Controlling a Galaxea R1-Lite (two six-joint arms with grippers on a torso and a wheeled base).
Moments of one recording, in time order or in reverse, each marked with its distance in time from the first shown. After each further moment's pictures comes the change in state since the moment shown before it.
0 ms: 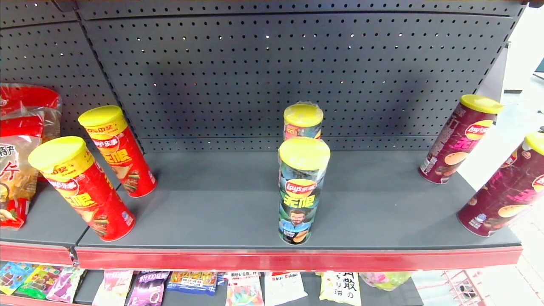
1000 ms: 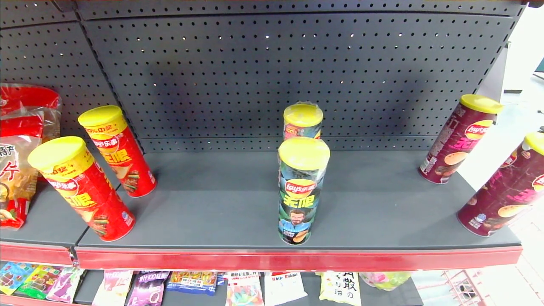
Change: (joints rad) left arm 0.000 0.001 0.001 -0.001 0.004 -0.007; right arm 0.000 -0.003 0.000 0.000 0.000 0.000
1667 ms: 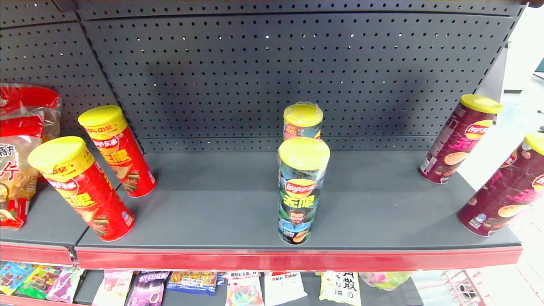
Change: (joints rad) left arm 0.000 0.000 0.000 0.000 0.000 0.000; right arm 0.000 -0.001 0.000 0.000 0.000 0.000
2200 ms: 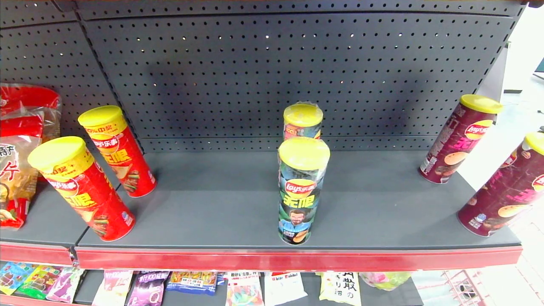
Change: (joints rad) left arm 0.000 0.000 0.000 0.000 0.000 0.000; right arm 0.000 -0.001 0.000 0.000 0.000 0.000
